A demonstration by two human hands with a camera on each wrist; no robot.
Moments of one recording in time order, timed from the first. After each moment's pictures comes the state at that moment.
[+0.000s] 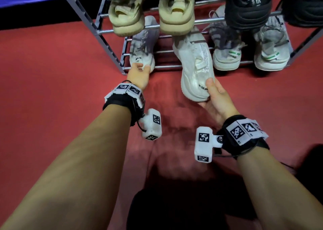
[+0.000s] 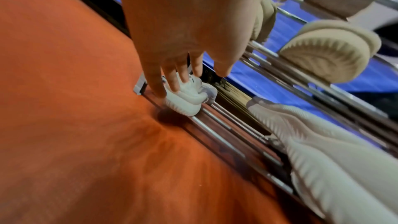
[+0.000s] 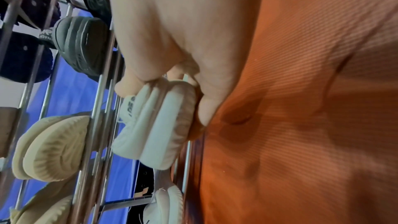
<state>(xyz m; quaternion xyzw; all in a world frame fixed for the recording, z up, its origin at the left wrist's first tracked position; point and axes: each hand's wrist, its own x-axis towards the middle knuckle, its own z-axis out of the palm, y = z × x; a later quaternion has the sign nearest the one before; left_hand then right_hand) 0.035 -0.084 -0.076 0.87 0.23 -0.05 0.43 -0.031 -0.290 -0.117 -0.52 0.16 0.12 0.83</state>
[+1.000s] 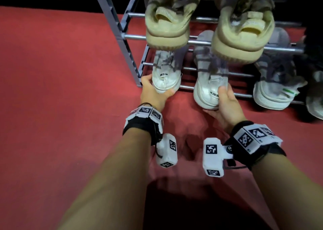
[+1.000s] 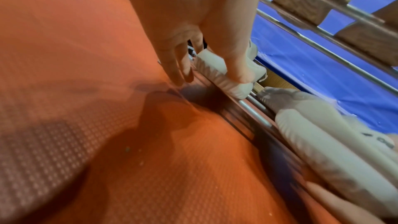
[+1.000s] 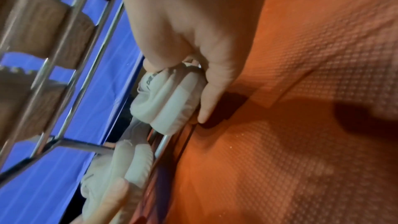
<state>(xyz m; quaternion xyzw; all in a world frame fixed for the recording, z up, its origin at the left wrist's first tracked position) 0.084 -0.037 -0.162 0.80 0.22 0.04 0.55 0.081 -0.232 -0.161 -0.64 0.20 0.13 0.73</state>
